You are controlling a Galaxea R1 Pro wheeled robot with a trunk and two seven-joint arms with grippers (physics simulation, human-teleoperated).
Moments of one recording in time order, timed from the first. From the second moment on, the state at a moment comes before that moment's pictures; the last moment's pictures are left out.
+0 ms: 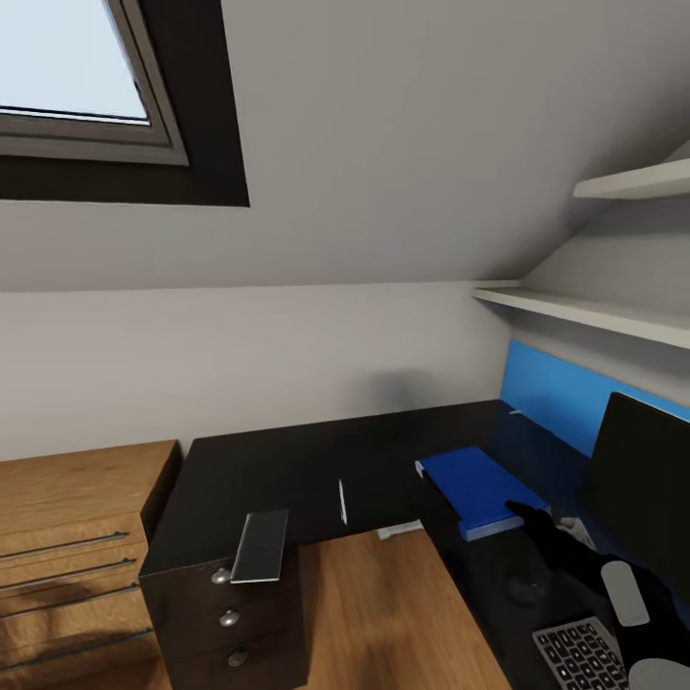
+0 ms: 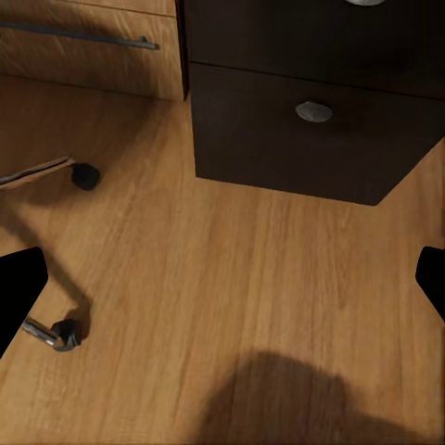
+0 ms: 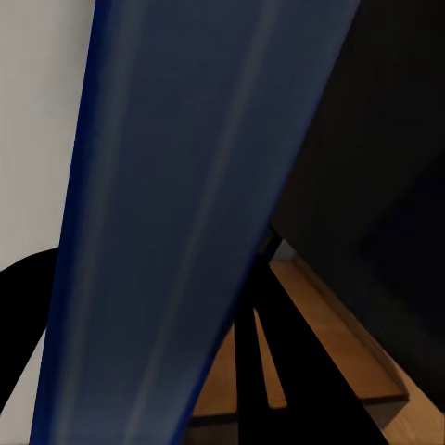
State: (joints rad) left arm -0.02 0.05 0.07 -0.24 0.32 -0.55 0.03; right arm -0.51 -0.16 -0.63 -0.80 -0.57 0.70 0.32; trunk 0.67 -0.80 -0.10
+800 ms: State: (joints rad) left arm -0.02 0.05 0.07 -0.24 0.32 -0.55 0.03; right arm -0.50 -0.15 -0.62 -0.80 -0.56 0.70 0.31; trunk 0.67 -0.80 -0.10
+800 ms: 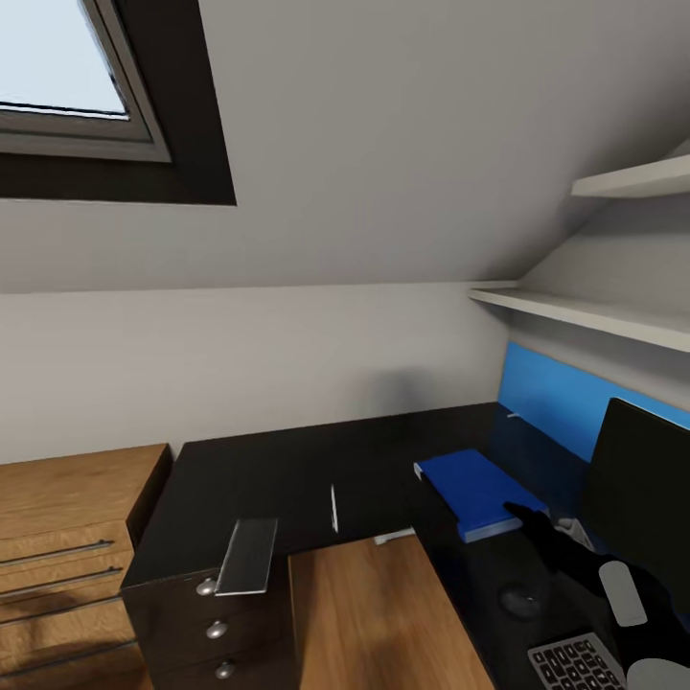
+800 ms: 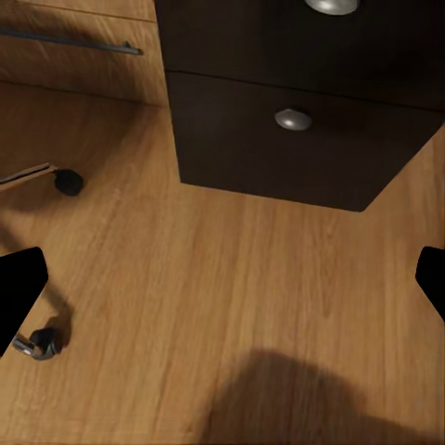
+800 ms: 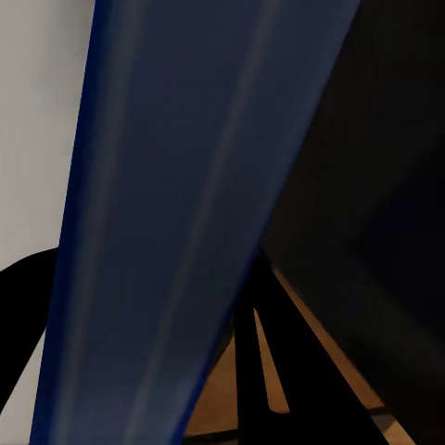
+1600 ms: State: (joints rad) left arm -0.02 0.05 0.07 -0.25 0.32 -0.55 0.03; right arm -0.51 -0.16 -0.62 -0.77 -0.56 0.70 0.31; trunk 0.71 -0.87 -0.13
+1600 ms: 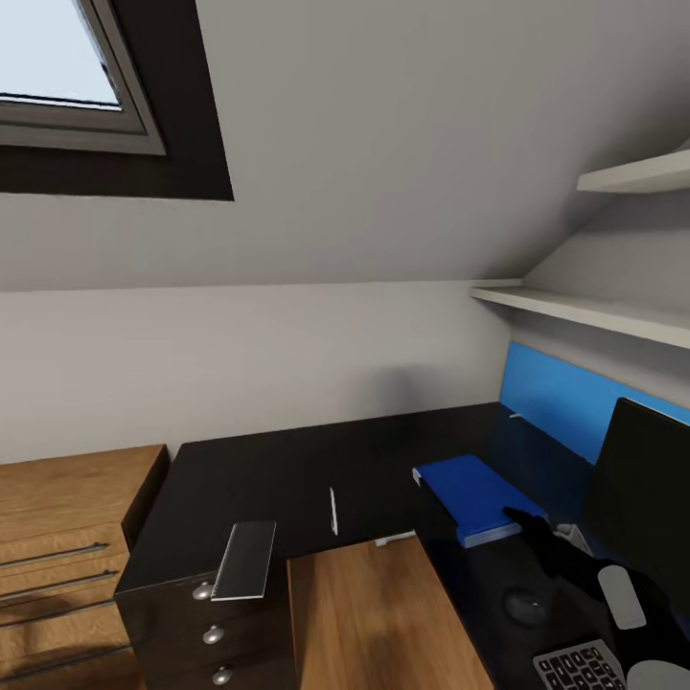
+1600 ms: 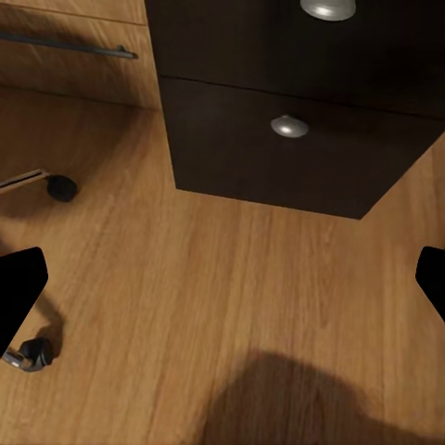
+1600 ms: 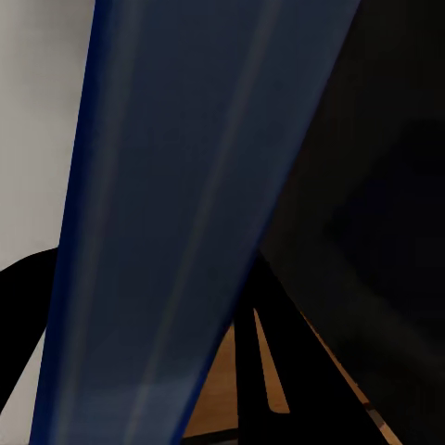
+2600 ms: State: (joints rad) left arm -0.02 0.04 0.07 -0.25 0.32 -0.55 0.03; right arm -0.51 -0.16 -0.63 -0.76 -0.56 0.70 0.27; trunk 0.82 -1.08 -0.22
